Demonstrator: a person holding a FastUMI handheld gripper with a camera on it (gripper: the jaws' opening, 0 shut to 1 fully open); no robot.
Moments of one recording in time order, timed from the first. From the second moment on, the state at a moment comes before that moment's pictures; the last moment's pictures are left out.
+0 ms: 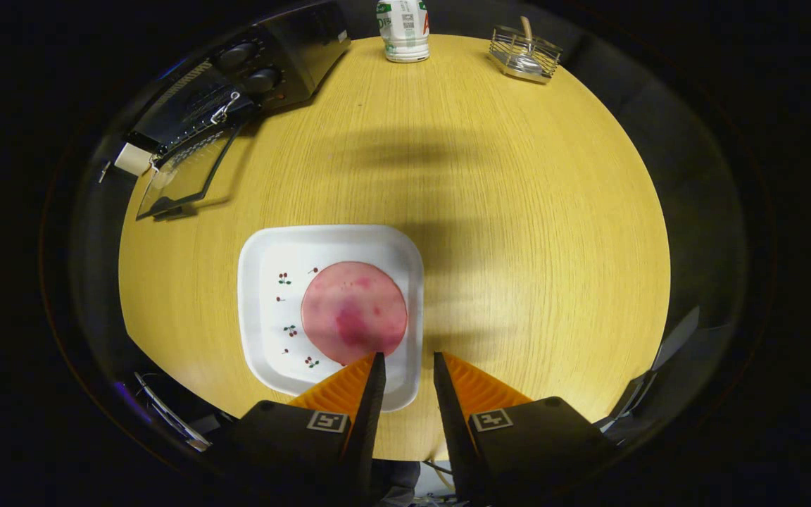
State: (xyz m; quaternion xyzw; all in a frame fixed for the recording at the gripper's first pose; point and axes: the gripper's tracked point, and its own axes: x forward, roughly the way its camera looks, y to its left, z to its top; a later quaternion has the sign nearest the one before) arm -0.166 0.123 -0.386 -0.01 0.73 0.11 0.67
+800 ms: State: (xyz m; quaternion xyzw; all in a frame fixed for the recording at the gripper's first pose) arm -0.178 0.136 -0.376 0.23 0.68 0.14 0.68
